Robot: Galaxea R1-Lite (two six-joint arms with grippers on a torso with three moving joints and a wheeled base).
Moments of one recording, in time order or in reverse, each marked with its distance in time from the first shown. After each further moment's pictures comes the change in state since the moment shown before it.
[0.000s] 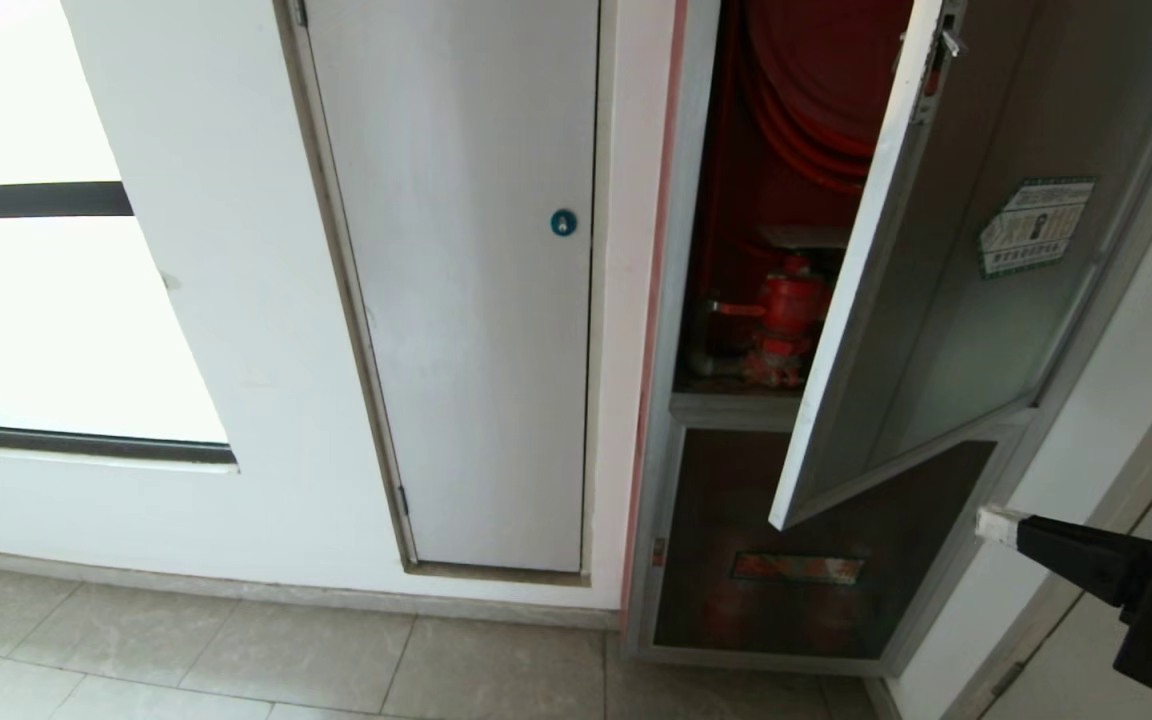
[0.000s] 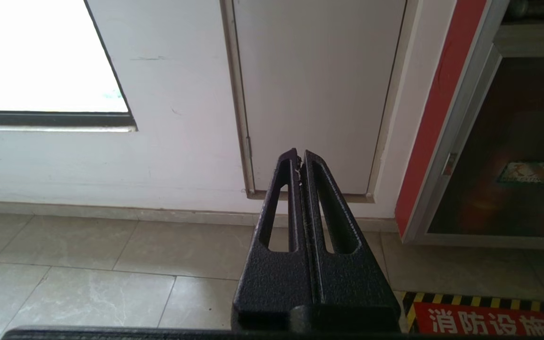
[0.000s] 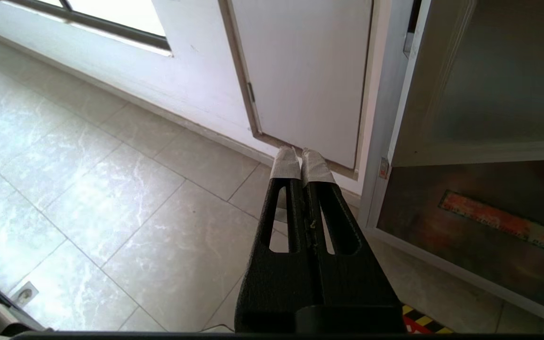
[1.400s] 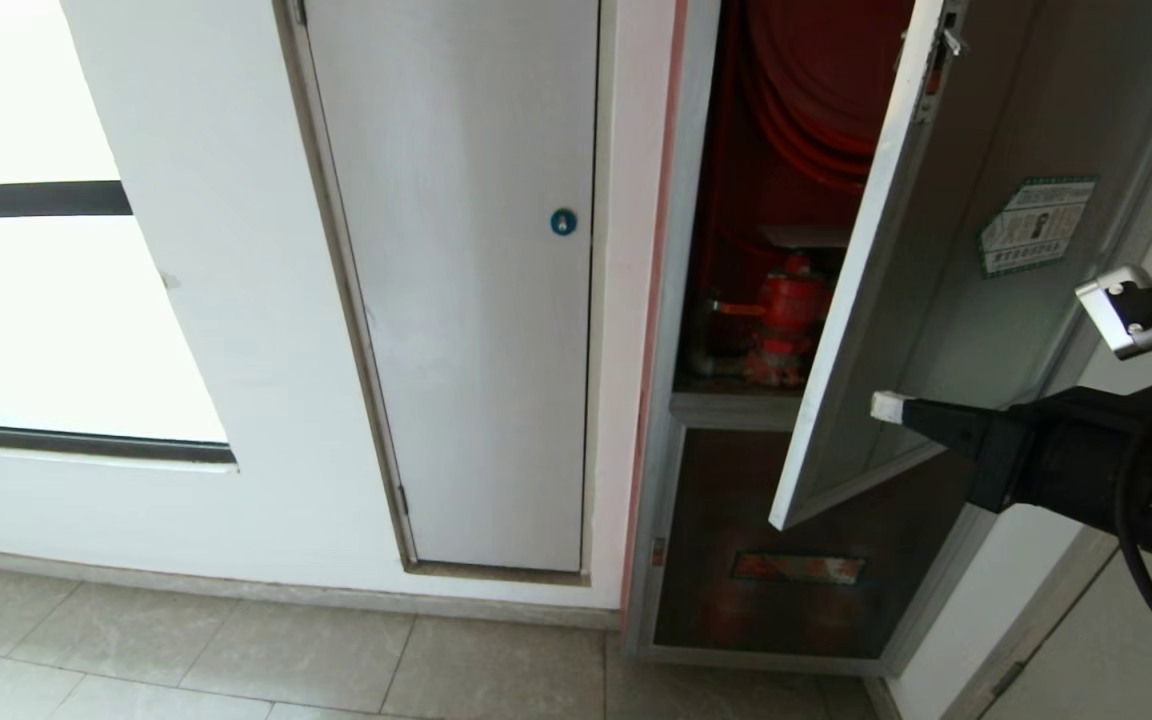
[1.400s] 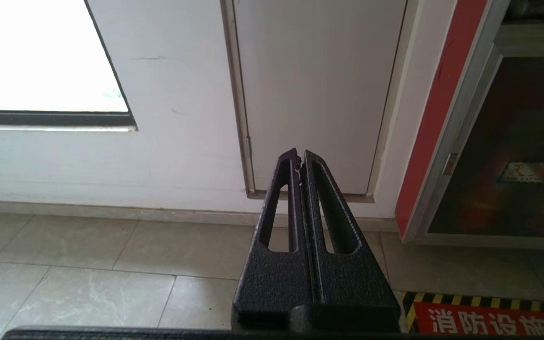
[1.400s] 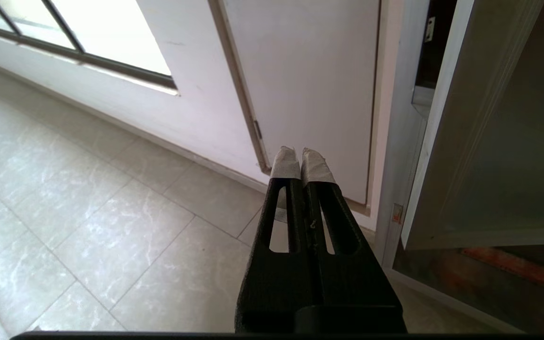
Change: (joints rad) left arm 0.000 0.000 0.000 0.000 0.000 0.000; right arm 0.099 0.296 -0.209 -0.160 -0.099 0.085
